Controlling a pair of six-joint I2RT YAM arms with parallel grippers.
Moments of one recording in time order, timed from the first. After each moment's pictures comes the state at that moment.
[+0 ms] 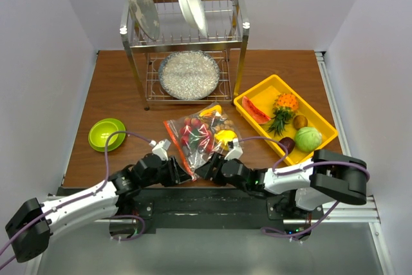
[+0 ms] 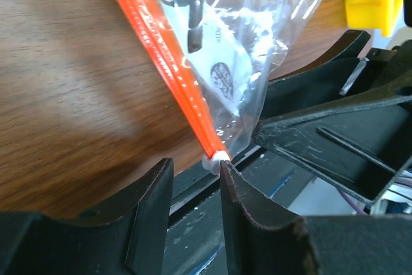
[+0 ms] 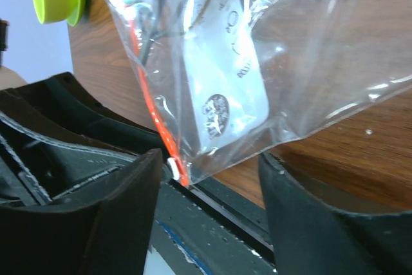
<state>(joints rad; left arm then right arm) -0.89 0.68 0.12 -0.06 0.08 -1.06 1.26 1.42 0.35 0.52 0.35 1.35</state>
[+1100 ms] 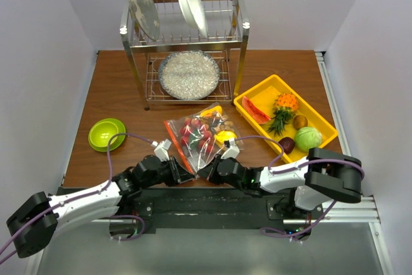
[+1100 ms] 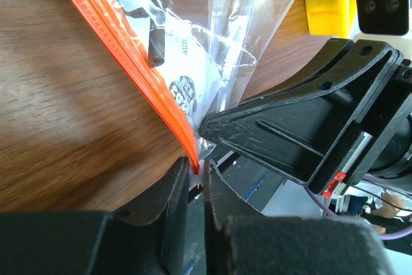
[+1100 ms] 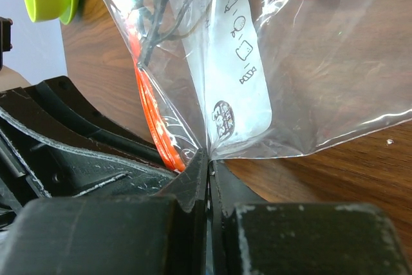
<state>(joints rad) -0.90 0.75 0.05 0.20 0.11 -1.14 1.26 1.47 0.41 0.49 0.34 1.35</state>
